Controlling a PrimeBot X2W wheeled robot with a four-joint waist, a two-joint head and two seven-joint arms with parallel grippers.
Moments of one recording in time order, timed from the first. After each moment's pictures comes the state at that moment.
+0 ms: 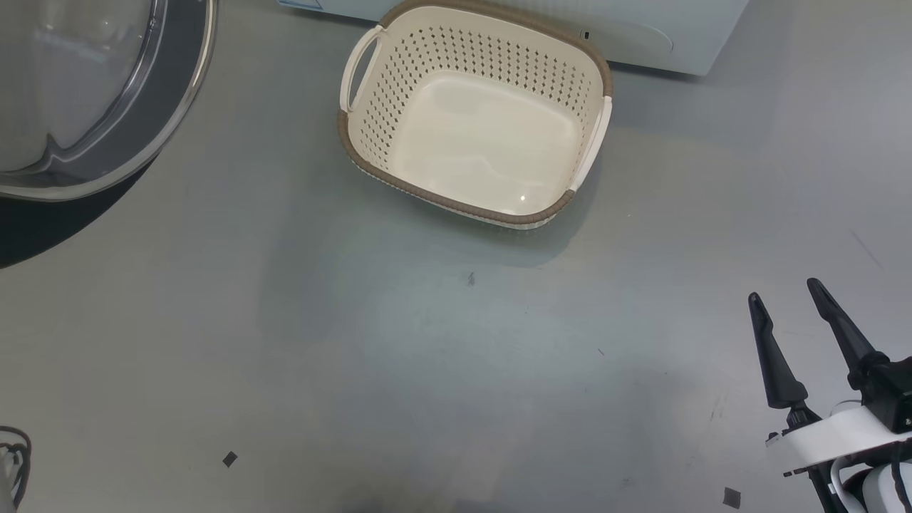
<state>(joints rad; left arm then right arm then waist) -0.46 0.23 0.33 0.45 -0.58 0.11 -0.12 0.06 -0.25 0.06 0.01 0.24 0.10 -0.22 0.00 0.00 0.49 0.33</state>
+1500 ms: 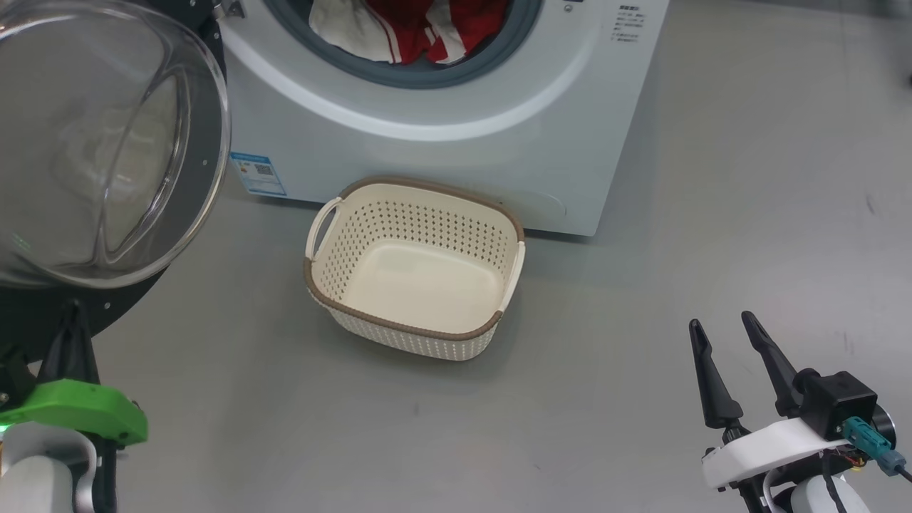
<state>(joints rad) -0.26 0.20 0.06 0.49 -0.40 -0.04 -0.20 0.03 -0.11 0.10 0.16 0.28 0.11 -0.24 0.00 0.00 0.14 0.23</state>
